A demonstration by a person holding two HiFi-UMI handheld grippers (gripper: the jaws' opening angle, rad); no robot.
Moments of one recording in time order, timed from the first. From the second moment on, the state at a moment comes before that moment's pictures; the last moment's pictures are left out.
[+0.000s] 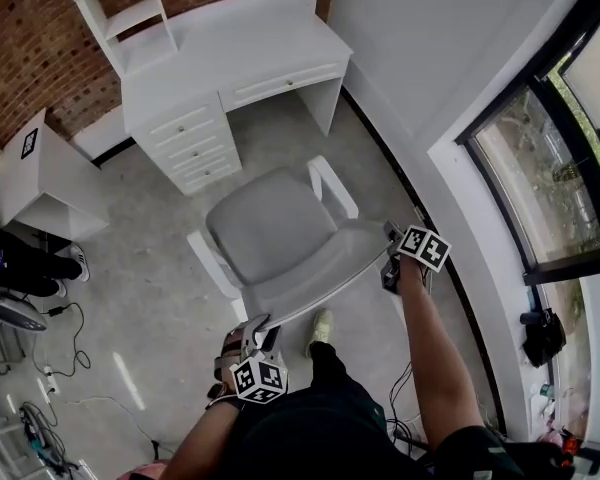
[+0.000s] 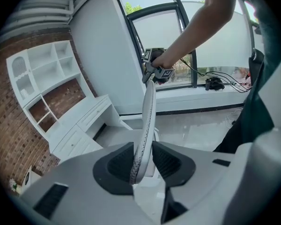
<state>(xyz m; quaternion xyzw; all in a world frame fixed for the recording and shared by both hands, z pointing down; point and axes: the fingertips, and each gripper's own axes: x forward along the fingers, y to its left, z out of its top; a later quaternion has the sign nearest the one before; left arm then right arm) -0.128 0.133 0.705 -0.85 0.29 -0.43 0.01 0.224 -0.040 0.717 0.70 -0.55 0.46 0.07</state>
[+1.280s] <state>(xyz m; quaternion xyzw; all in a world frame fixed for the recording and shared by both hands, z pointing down) -0.124 0.127 0.712 -0.86 0.26 -0.44 0.00 0.232 -0.006 0.770 0.68 -0.46 0.58 0.05</state>
